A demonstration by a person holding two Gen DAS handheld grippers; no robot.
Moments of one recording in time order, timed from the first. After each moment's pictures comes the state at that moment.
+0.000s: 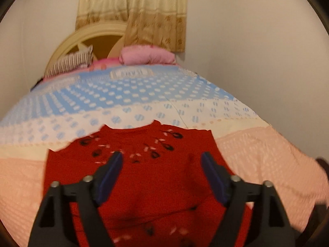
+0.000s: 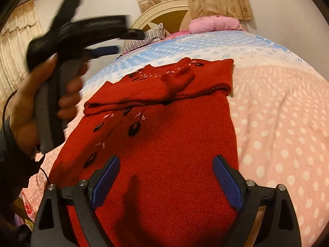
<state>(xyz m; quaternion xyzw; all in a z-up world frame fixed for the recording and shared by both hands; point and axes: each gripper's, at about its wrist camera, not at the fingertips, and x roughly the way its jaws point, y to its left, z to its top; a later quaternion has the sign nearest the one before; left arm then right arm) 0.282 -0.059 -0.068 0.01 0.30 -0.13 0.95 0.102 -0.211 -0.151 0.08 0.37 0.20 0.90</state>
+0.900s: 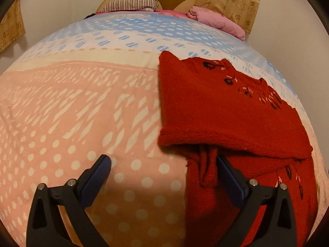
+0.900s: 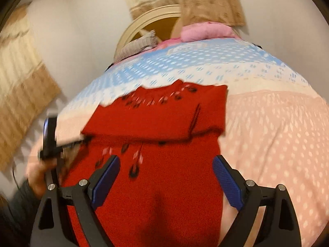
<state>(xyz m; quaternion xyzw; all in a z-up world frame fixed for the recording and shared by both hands) 0.287 0.121 -0.187 -0.11 0.44 0.02 0.89 0.152 -0.218 -0.093 0.10 0.37 0.16 0.91</state>
